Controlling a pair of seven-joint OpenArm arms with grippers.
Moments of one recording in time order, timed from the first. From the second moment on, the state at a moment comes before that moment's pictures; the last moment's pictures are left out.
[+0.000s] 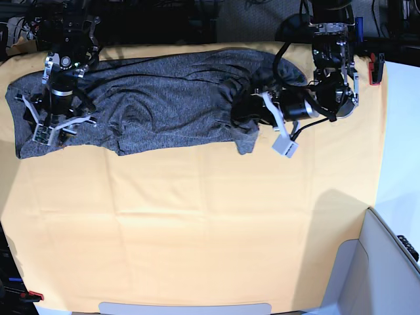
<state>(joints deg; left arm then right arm) 3.1 -7.6 -6.7 99.9 -59.7 -22.5 79.3 -15.6 5.9 15.8 113.2 -9.0 -9.5 -35.4</state>
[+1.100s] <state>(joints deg) -10.0 0.6 18.2 84.5 -59.4 -21.9 67.0 -18.8 5.3 28.5 113.2 -9.3 -2.1 -35.3</state>
